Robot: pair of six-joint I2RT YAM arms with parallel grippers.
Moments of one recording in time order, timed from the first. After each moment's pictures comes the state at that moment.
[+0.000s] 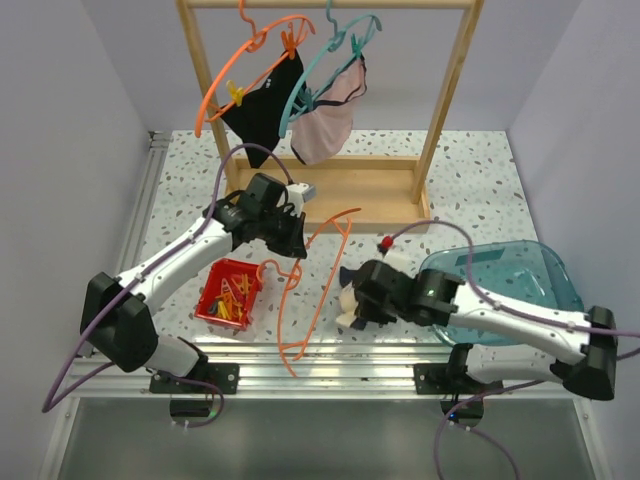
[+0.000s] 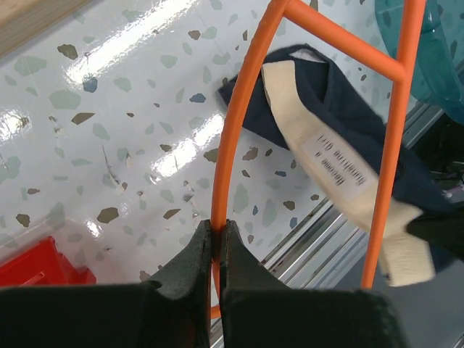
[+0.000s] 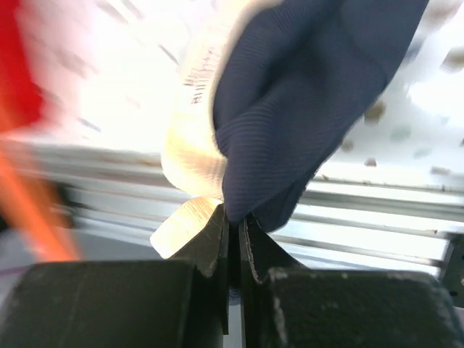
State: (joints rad) left arm -0.58 1.44 1.18 -0.66 0.37 -0.22; right arm 1.18 1.15 0.87 -0.87 0.27 1.28
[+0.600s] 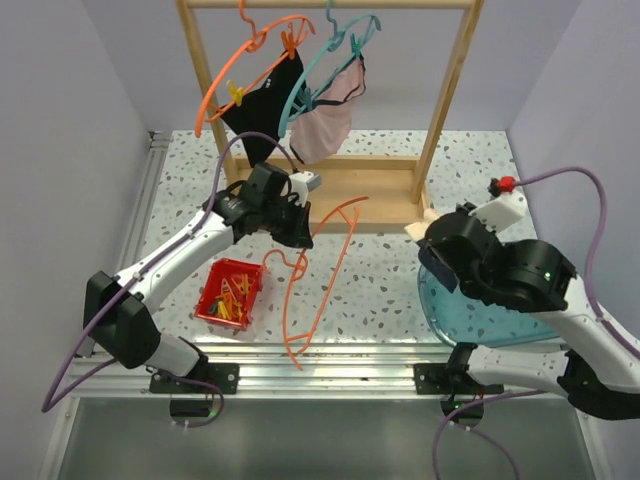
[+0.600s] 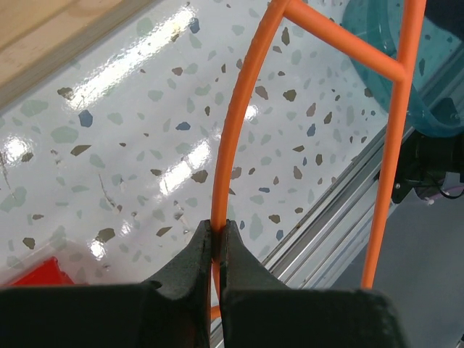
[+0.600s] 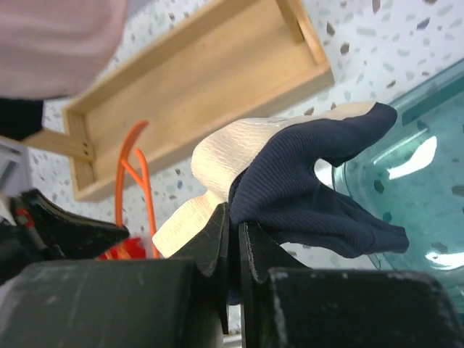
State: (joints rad) left arm -0.59 1.46 1.28 -0.69 0.37 -0.22; right arm 1.01 1.02 1.50 -1.34 0.90 1.25
